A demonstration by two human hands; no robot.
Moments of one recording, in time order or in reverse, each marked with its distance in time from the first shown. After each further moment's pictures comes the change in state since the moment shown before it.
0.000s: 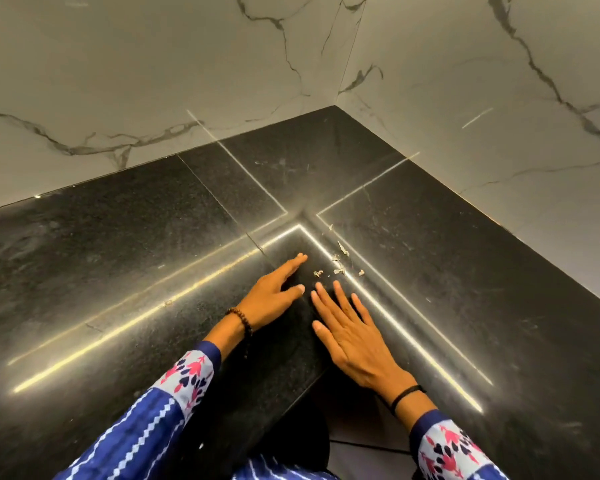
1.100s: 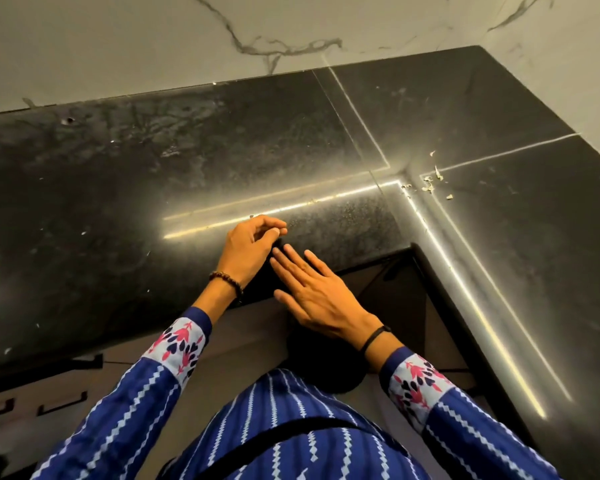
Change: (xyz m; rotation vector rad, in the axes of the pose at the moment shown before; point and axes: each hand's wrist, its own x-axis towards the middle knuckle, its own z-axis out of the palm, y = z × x) left_hand -0.245 -0.001 0.014 -0.038 0.798 -0.147; right_hand -0.084 -0.152 0.050 -0.072 0.014 -0.683
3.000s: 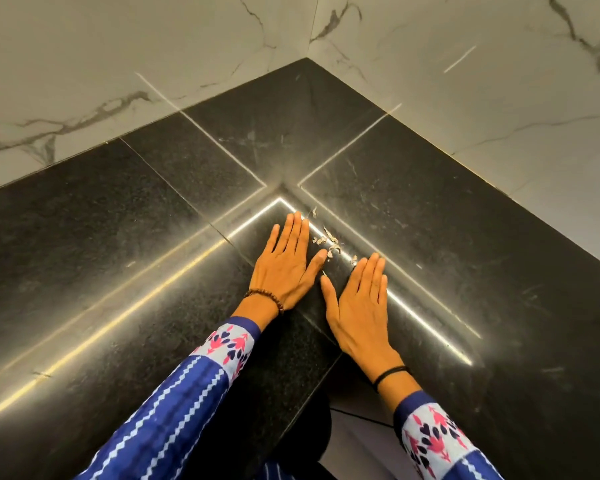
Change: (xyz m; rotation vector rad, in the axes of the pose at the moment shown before) left_hand 0.206 0.038 0.242 0.935 -0.566 0.650; right_hand -0.002 0.205 -0.031 0.124 0.156 1.328
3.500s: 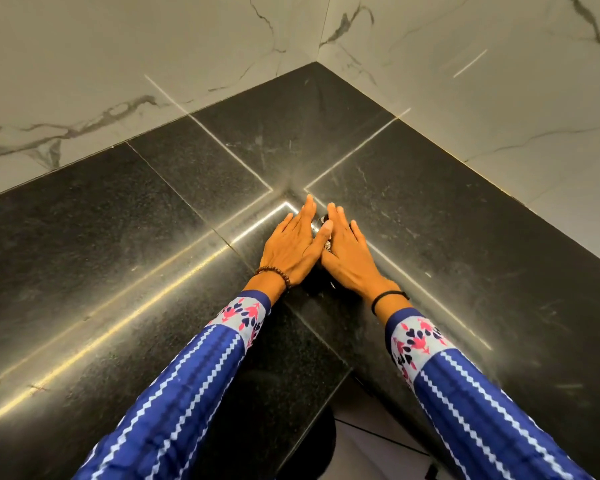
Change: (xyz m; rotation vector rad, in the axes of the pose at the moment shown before) left_hand 0.050 -0.009 -0.011 -0.431 0.021 -0.100; right_hand 0.115 -0.025 -0.014 0.230 -0.190 -0.350
